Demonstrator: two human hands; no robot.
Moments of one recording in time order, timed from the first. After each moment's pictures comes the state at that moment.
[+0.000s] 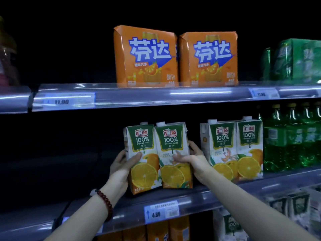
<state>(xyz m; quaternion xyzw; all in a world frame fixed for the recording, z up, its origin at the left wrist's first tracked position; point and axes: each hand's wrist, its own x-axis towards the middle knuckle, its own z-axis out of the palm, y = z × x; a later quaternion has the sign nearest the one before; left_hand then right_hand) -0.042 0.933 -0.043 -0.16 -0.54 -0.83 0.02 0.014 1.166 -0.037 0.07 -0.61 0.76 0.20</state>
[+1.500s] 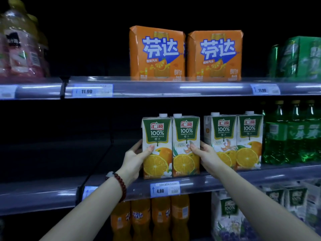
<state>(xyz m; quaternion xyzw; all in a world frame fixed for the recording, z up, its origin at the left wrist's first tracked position) 0.008 0.936 -0.042 -0.17 -0.57 -0.81 -0.02 0.055 1.176 -0.044 0.05 -0.67 0.72 0.17</state>
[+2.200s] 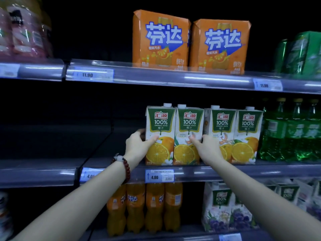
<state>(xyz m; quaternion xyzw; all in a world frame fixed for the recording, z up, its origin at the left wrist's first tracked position) 0.025 0.950 -0.035 -0.14 -0.77 -0.60 0.18 0.074 1.175 -0.030 -0.11 -0.88 0.34 0.30</state>
